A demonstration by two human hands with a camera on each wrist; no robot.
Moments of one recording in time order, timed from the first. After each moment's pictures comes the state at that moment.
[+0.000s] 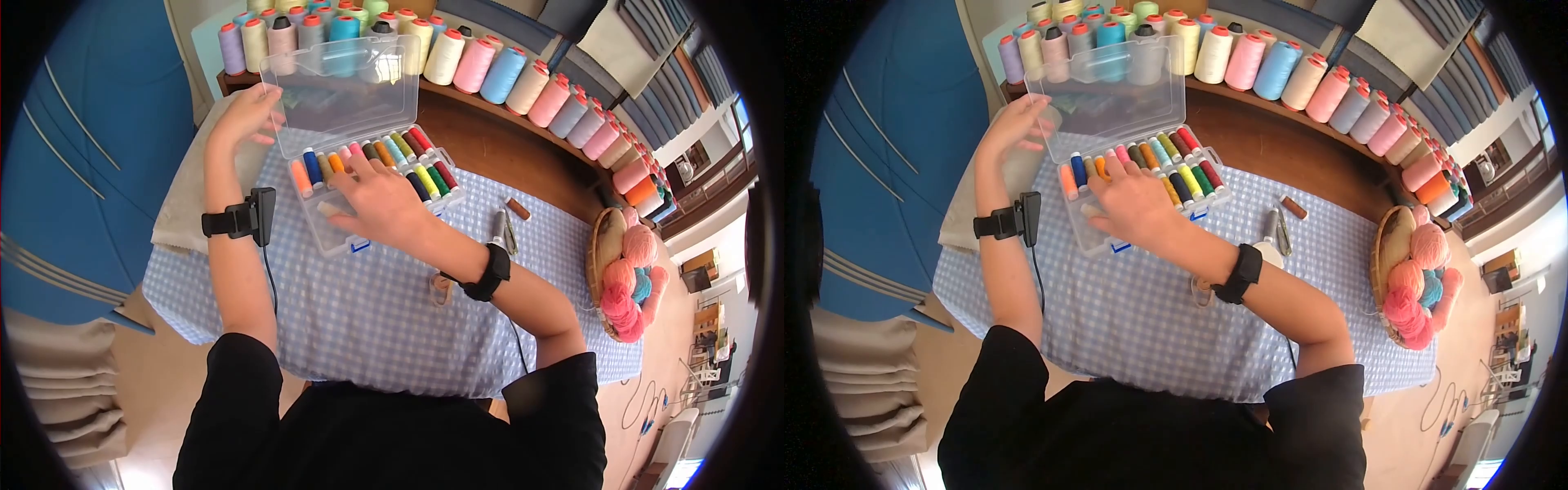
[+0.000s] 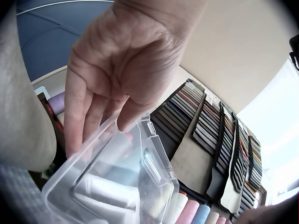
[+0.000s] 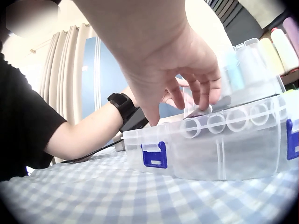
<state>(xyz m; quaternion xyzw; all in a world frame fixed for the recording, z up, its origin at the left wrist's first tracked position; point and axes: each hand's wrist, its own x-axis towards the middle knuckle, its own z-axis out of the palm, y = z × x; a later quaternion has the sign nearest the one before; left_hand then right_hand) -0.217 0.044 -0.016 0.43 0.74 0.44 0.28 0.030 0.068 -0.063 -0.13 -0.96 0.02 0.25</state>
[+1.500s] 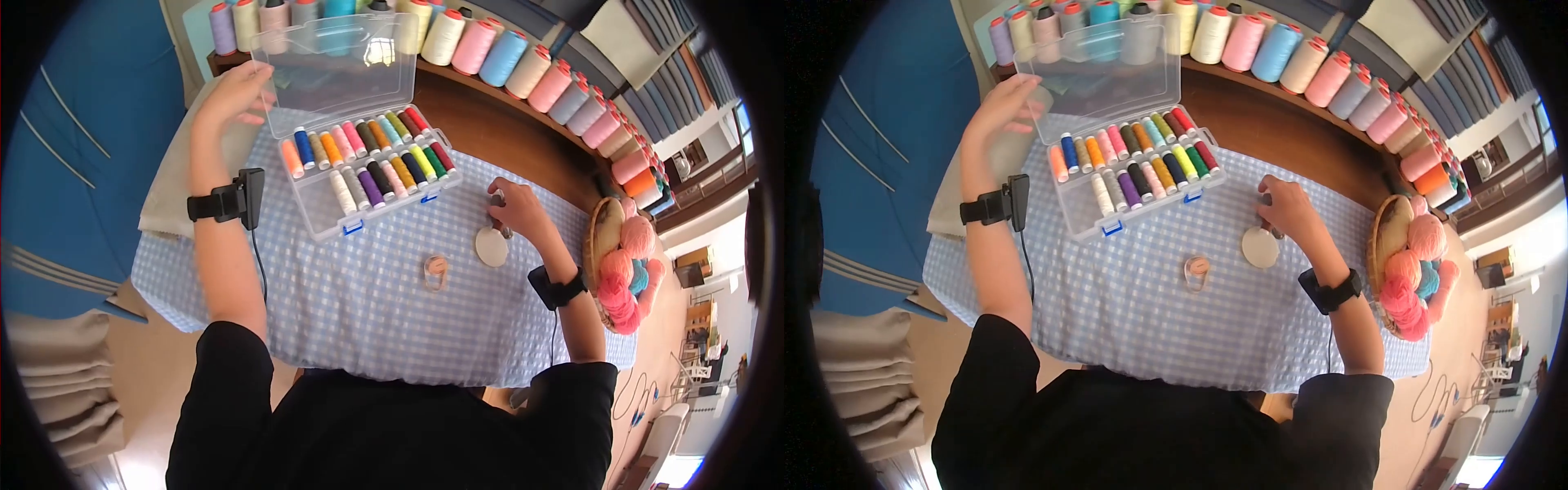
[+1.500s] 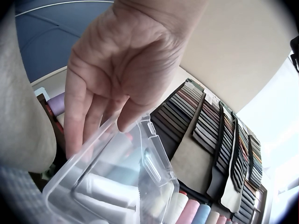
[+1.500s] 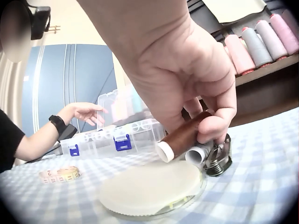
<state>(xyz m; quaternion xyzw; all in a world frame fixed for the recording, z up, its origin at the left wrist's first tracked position) -0.219 0.042 -0.019 0.43 0.73 0.45 0.28 0.211 0.149 -0.073 -0.46 -0.87 0.16 0.06</state>
